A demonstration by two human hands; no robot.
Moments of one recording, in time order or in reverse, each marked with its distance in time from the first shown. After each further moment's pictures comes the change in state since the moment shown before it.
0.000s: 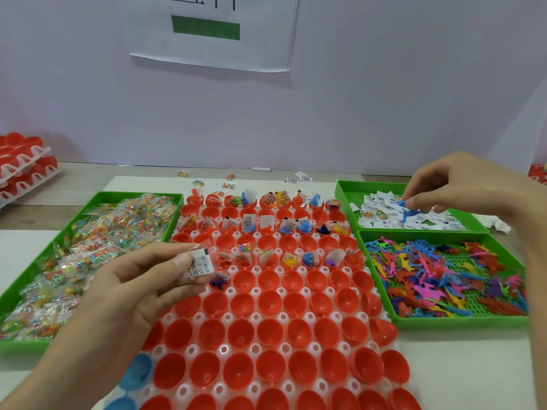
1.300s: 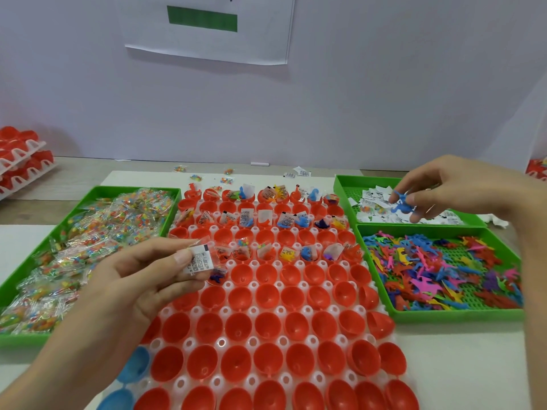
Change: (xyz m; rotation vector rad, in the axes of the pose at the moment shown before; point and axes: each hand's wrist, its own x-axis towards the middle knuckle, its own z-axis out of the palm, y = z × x) left_hand 0.000 -0.002 0.000 0.008 -0.006 -0.023; right_hand 0.000 0.003 0.005 0.004 -0.106 0.022
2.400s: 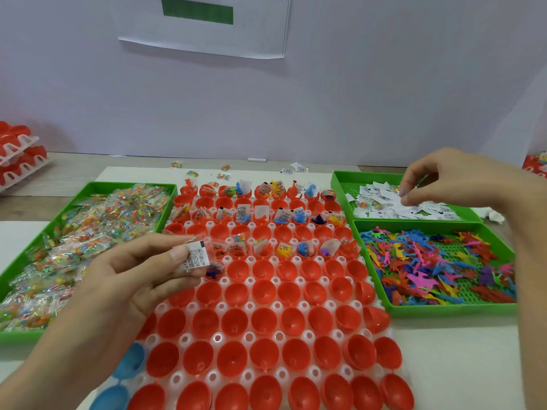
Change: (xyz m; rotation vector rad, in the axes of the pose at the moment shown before) left_hand 0.000 -0.001 -0.001 0.020 -0.029 0.006; right_hand -0.001 -0.005 -0.002 -0.162 0.083 0.036
